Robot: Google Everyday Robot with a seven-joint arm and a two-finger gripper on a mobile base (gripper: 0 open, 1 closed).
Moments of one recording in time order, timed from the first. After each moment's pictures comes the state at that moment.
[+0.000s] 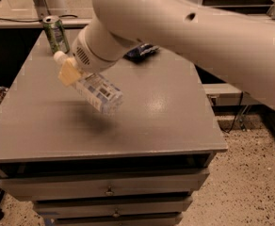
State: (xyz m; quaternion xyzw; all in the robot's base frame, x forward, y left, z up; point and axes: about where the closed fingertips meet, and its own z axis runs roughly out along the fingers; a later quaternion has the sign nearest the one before) arm 0.533 0.138 0.924 -0.40 0.84 0.19 0.31
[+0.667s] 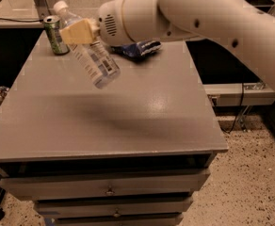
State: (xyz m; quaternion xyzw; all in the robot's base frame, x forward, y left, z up) arm 0.567 0.123 1.009 -0.35 0.75 0.36 0.44
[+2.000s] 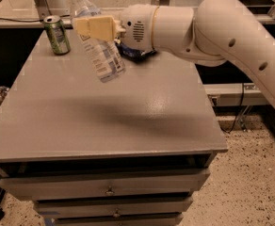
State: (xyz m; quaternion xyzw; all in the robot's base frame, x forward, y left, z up) arm 0.564 0.091 1.037 -0.34 0.64 0.46 0.52
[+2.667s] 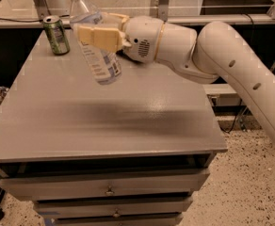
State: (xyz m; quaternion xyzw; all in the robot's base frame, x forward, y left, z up) arm 0.550 0.084 1.039 -0.37 0.53 0.49 0.58
